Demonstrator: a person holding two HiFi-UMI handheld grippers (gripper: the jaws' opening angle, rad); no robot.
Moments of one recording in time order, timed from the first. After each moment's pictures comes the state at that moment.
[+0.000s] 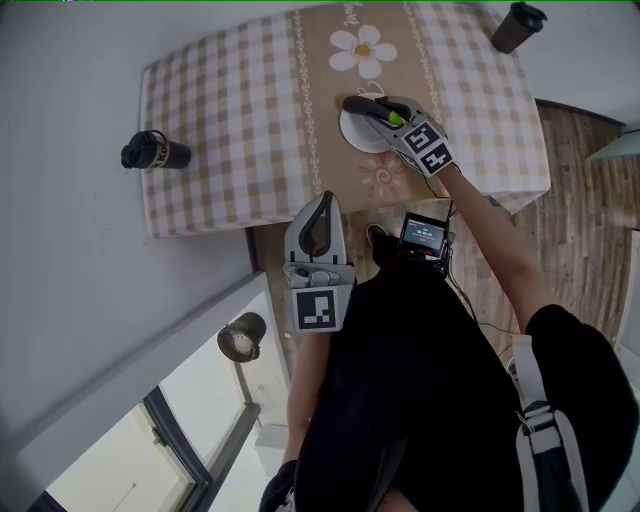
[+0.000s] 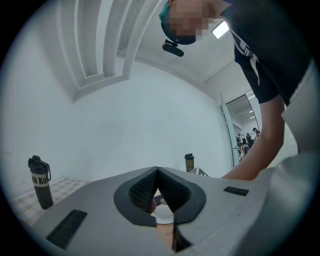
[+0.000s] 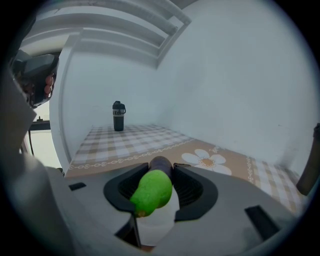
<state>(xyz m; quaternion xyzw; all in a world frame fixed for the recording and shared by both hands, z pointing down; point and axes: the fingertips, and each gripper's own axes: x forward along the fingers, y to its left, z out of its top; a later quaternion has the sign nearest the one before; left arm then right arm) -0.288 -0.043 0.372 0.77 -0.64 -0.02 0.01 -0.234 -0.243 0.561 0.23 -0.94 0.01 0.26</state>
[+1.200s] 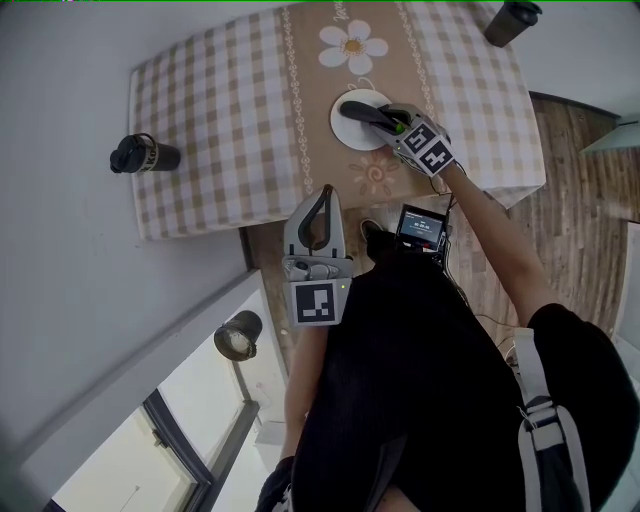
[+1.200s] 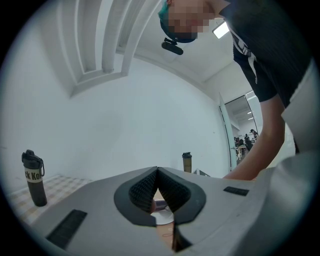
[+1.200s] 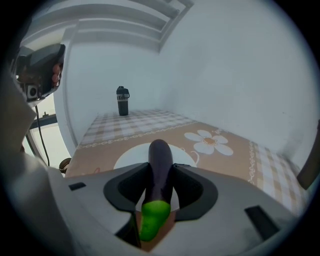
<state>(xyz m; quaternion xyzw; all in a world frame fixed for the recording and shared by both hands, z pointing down) -0.288 -0.053 0.362 0.78 -0.63 -0.03 0.02 -0.206 -0.227 0.582 0.20 -0.91 0.02 0.35</state>
